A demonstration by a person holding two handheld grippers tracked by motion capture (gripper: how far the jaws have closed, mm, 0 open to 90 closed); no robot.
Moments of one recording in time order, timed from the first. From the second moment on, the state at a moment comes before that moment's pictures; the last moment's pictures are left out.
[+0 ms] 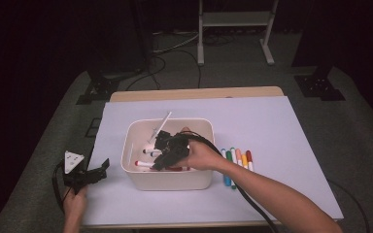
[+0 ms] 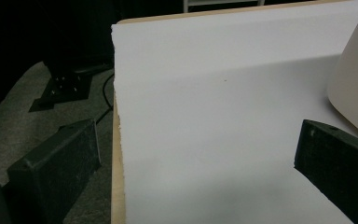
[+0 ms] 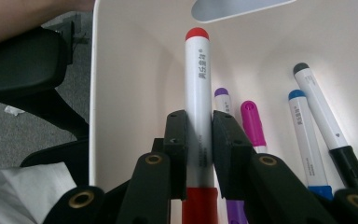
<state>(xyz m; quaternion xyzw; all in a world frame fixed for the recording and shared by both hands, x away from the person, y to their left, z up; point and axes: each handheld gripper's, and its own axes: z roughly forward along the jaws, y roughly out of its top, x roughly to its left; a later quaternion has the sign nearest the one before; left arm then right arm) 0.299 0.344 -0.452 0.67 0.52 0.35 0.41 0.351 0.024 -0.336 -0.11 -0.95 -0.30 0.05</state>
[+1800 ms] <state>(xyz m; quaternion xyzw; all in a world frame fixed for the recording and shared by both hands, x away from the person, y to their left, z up) 0.299 0.343 -0.452 0.67 0.51 0.36 0.41 0.338 -0.126 -0.283 -0.21 -0.90 -0.38 -0.02</state>
